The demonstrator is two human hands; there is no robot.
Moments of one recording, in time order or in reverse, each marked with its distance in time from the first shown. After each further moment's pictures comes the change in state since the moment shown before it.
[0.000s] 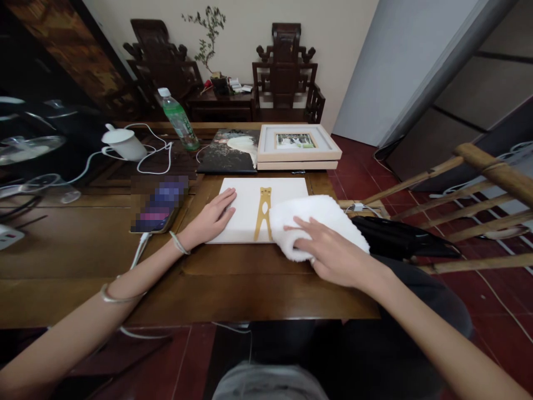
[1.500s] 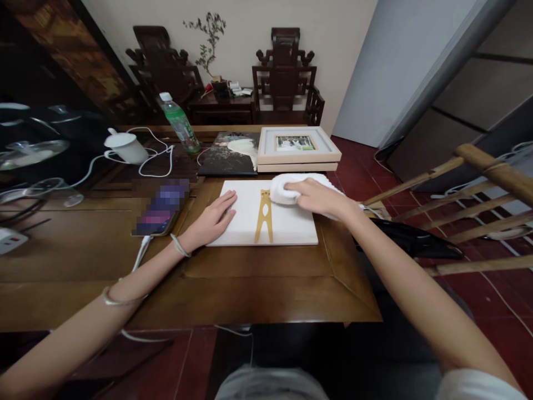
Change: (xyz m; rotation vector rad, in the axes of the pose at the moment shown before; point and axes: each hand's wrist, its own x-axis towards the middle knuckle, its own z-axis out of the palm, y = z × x) left_hand 0.000 0.000 0.000 -0.013 0.011 0.002; right_hand 0.085 0.067 -0.035 -0.007 -0.008 0.161
